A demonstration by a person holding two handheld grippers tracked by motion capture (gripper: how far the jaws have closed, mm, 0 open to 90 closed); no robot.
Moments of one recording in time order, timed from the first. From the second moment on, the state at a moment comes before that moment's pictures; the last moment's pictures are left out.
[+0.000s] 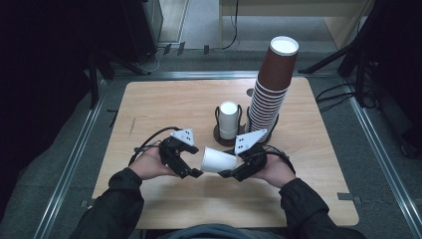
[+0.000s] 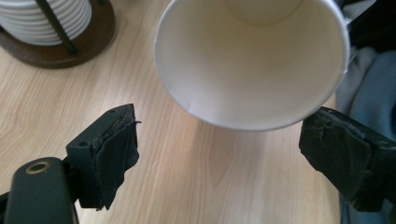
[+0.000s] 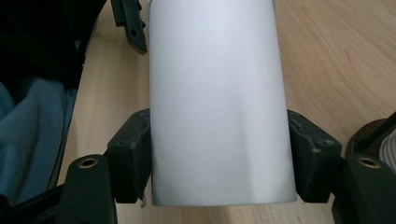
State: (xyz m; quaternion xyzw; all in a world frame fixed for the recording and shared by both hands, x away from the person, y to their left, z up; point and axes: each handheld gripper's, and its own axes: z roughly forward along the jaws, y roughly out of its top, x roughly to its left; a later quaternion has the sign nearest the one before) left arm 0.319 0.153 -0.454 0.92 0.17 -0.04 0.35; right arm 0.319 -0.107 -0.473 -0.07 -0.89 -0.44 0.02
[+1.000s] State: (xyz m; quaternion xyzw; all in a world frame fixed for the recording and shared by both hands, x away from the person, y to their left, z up) left arm 0.320 0.148 -0.452 0.88 0.15 -0.08 0.44; right arm 0.318 -0.103 -0.471 -0.06 -0.87 -0.48 0.05
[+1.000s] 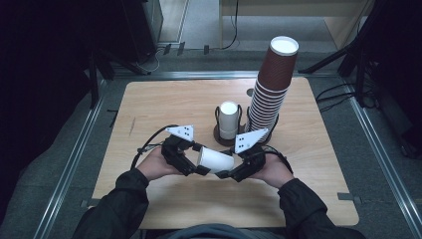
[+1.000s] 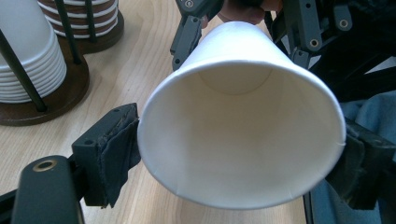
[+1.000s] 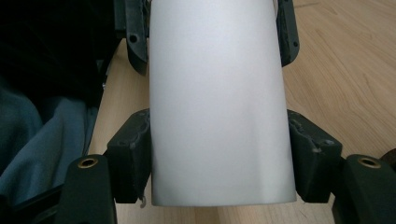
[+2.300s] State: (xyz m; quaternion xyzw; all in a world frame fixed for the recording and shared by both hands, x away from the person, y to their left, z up) left arm 0.328 0.160 -0.425 0.91 0.17 -0.04 0.37; right arm 0.323 -0.103 -0.478 -0.10 -0.89 -0.43 0.04
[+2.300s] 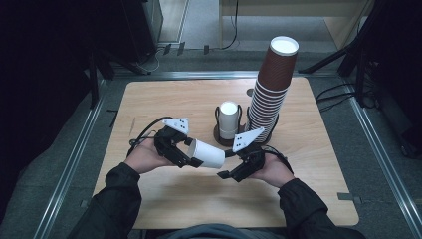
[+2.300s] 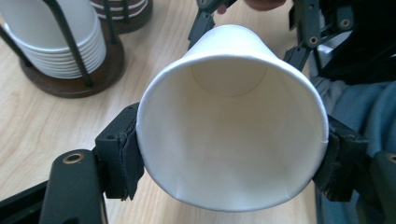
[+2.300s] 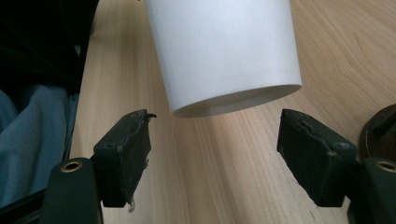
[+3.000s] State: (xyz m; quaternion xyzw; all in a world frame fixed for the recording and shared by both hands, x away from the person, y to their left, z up) left arm 0.332 0.130 -0.444 0.95 0.18 -0.03 0.25; right arm 0.324 -0.101 -0.482 -0.10 -0.91 -0.41 0.03
